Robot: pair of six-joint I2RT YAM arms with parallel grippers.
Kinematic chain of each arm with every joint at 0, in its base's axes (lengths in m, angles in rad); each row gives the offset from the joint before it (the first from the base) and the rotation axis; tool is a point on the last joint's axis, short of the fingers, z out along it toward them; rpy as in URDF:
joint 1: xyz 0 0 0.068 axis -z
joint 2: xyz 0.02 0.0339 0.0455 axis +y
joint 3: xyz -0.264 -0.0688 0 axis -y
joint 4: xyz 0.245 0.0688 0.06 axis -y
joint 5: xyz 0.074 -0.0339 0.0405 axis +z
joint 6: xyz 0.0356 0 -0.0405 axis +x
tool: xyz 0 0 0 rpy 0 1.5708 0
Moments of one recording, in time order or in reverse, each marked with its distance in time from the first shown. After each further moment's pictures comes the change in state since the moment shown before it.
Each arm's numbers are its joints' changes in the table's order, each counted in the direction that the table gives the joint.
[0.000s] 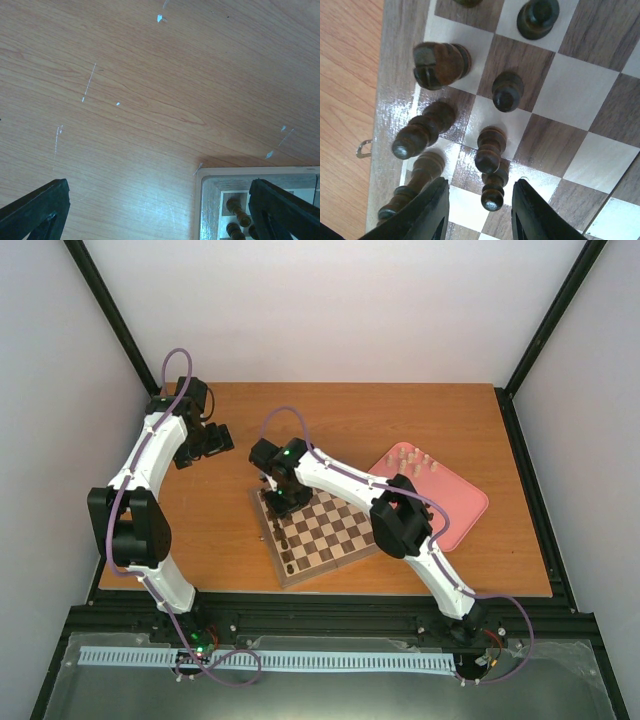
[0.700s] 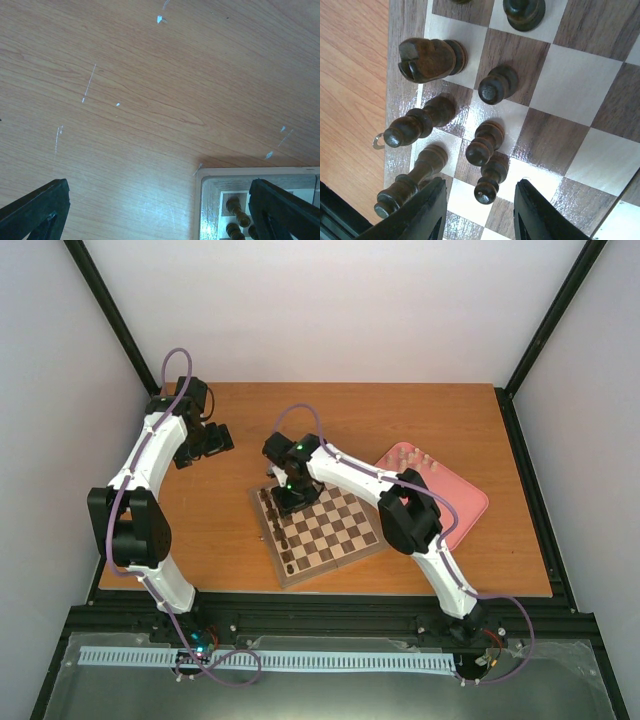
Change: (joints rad) left arm 0.000 0.000 0.002 0.000 0.001 0.000; right arm 0.058 -0.060 -0.125 0.088 0.143 0.002
